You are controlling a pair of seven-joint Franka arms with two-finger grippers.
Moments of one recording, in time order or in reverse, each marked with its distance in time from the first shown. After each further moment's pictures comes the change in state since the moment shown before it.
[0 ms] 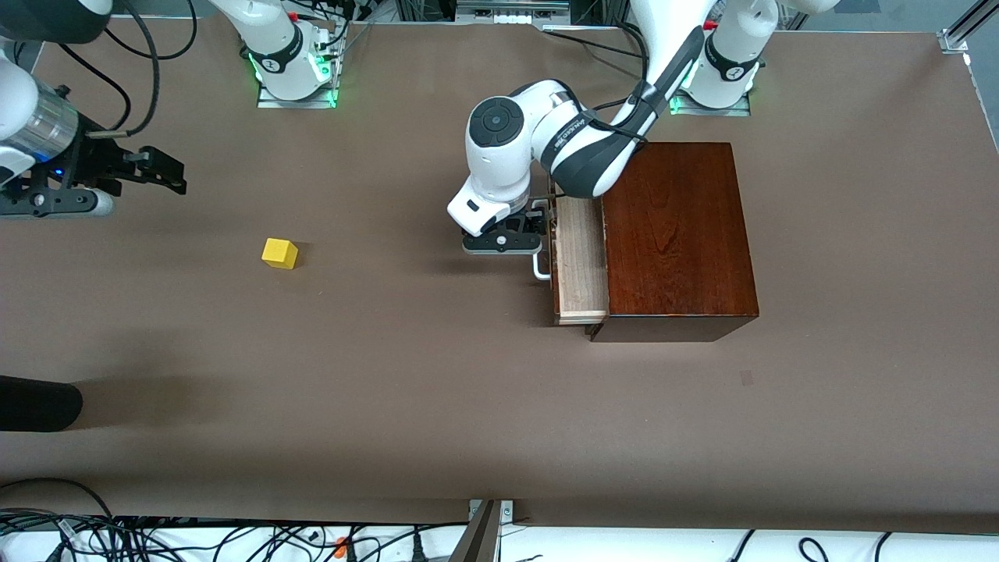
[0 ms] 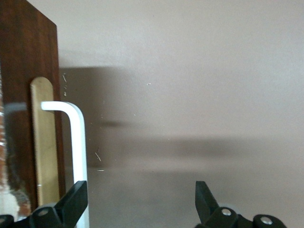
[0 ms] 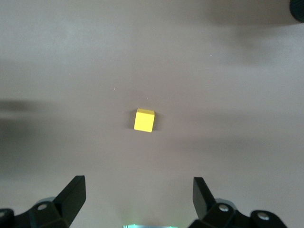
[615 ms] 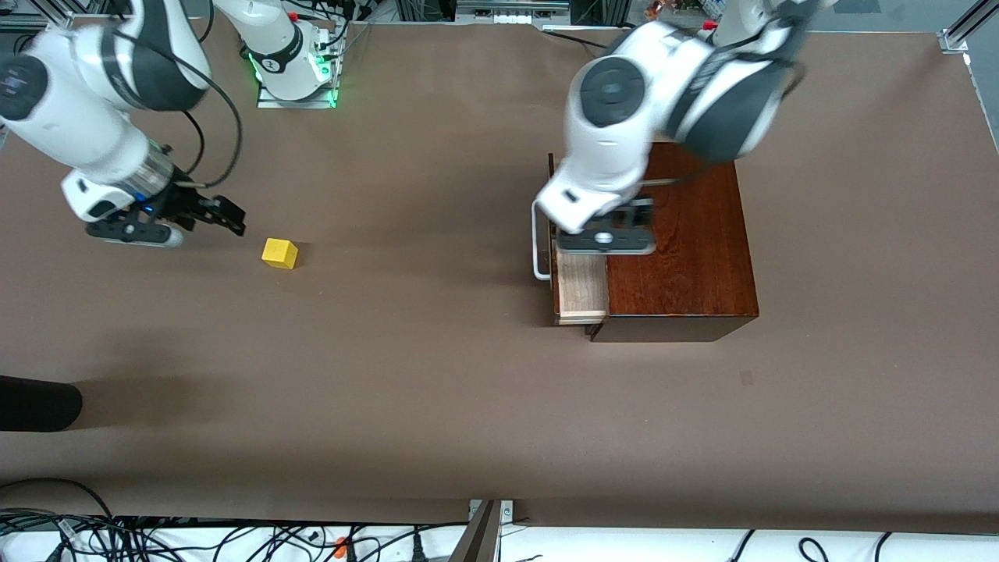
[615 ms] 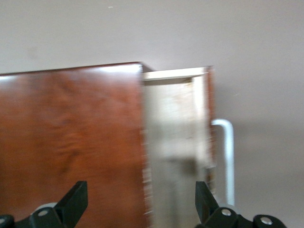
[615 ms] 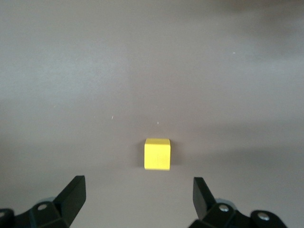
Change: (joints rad) left arm 0.225 -0.255 0.009 0.024 0.000 -0.414 0.336; right arm 0.000 -0.024 0.010 -0.470 0.060 0.586 0.119
